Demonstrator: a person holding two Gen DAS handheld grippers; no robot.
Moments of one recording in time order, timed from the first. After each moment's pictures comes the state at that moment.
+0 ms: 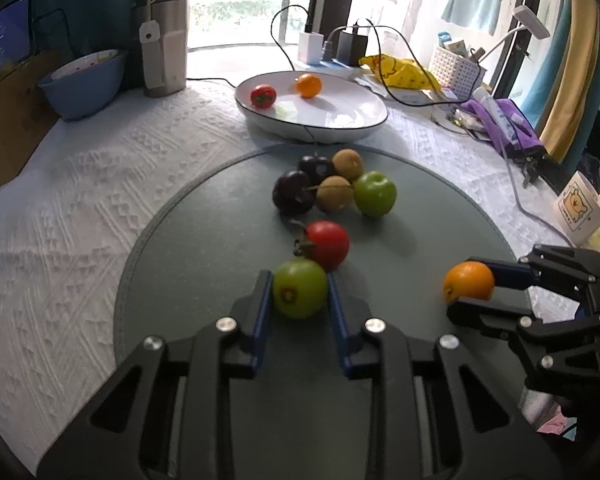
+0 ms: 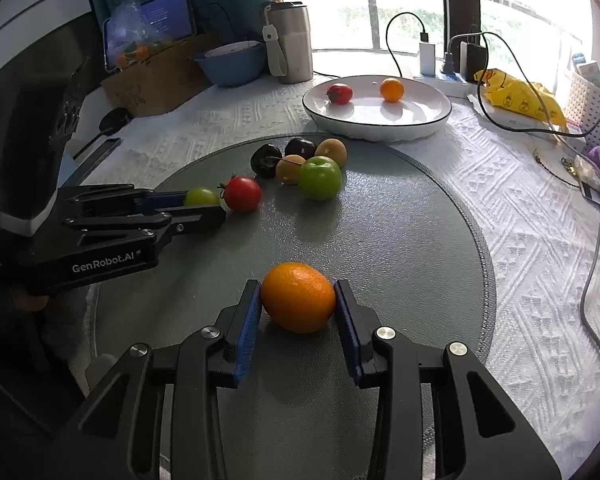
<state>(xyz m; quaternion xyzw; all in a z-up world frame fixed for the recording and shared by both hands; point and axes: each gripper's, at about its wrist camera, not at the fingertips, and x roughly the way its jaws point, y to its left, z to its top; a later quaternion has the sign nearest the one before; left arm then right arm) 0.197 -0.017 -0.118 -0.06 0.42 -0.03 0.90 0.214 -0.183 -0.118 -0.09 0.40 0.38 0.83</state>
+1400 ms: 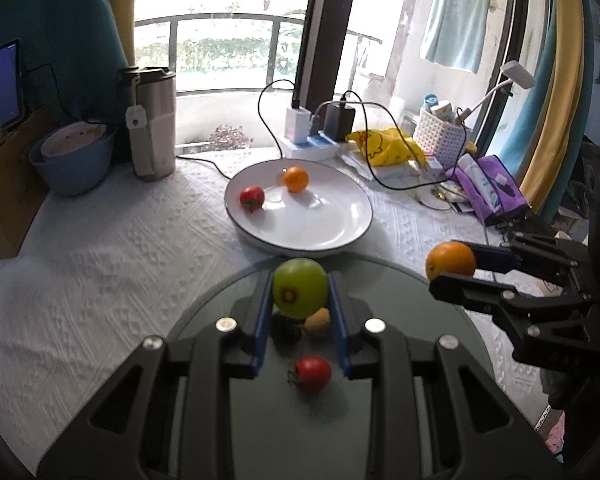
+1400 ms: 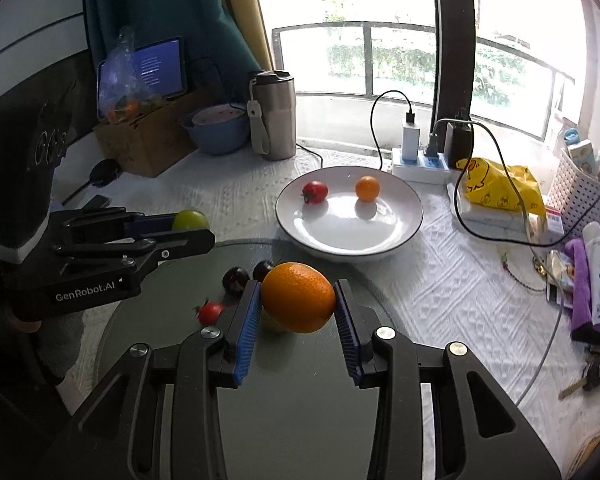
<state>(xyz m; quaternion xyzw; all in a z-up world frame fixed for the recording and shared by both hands) 0.242 -0.006 -0.054 -0.06 0.35 -0.05 0.93 0.267 -0.176 -0.052 -0.09 0.33 0.37 0.86</state>
